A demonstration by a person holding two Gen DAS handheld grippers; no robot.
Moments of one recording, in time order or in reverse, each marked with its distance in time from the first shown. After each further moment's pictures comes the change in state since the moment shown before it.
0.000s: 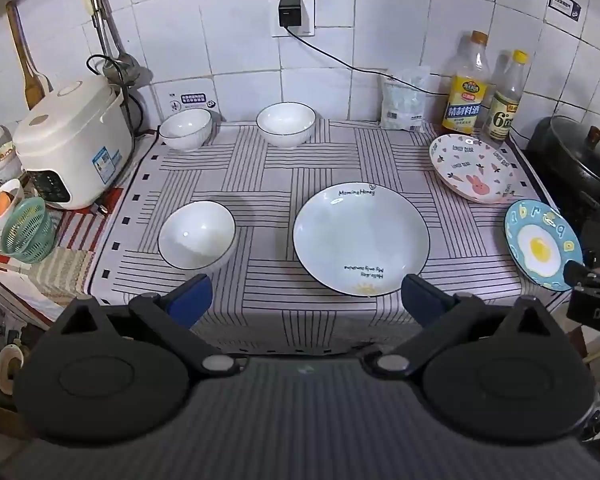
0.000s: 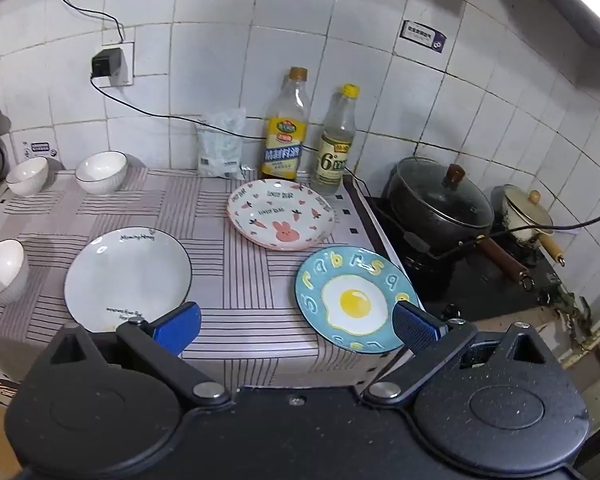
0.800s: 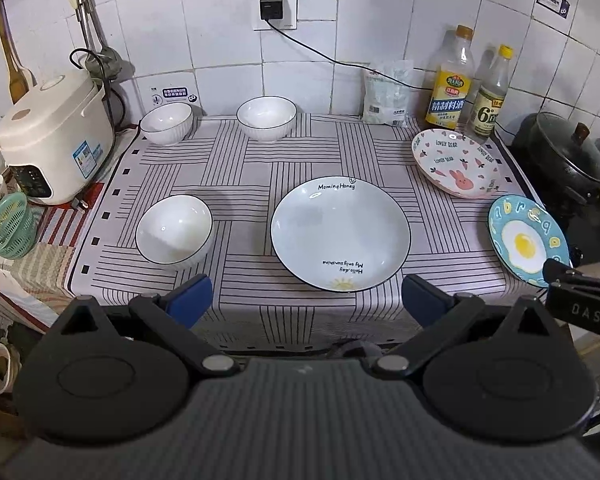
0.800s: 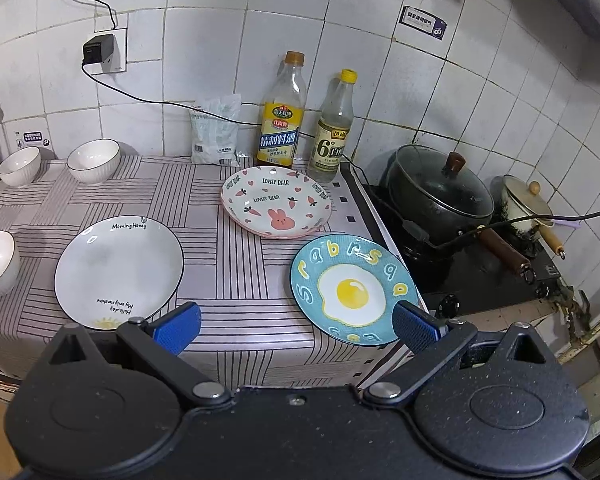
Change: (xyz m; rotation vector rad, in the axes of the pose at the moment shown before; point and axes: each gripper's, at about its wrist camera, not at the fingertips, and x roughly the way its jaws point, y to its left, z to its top) left arm 0.001 -0.008 0.005 0.002 0.017 -0.044; right arm 0.013 -0.001 -0.003 -0.006 0.033 -0.007
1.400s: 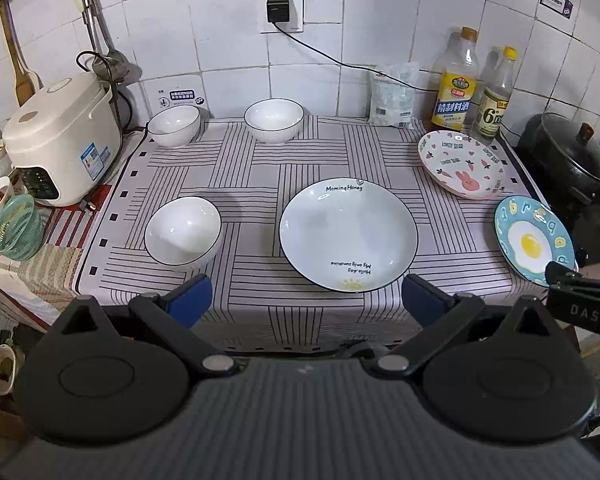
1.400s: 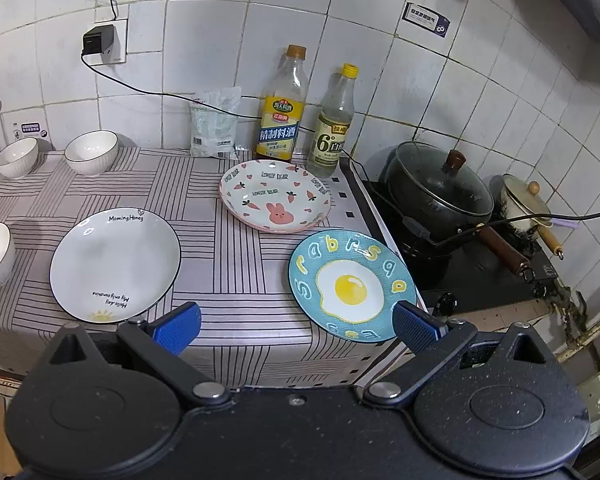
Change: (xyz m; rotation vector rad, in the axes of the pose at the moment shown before) left arm -0.004 0.006 -0.001 0.003 -0.007 0.023; right arm 0.005 0.004 0.000 -0.016 0.016 -0.010
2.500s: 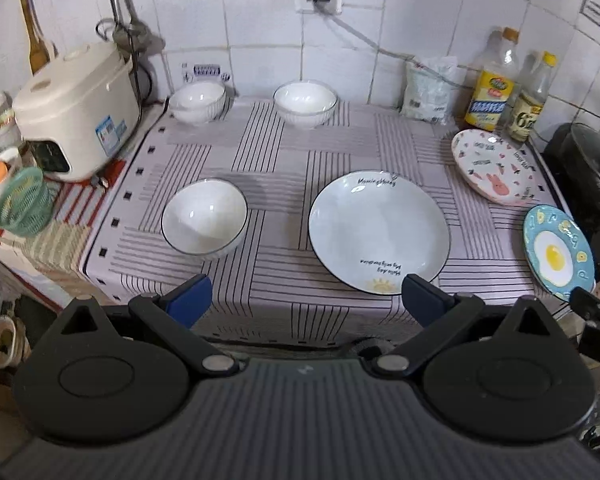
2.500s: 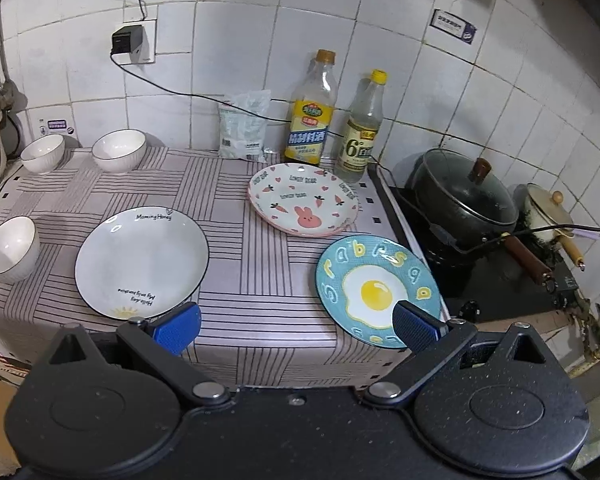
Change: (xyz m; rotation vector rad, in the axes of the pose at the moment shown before) left arm 0.035 0.036 0.013 -0.081 0.071 0.026; right arm -0.001 0.007 0.000 -0.037 -0.010 0.083
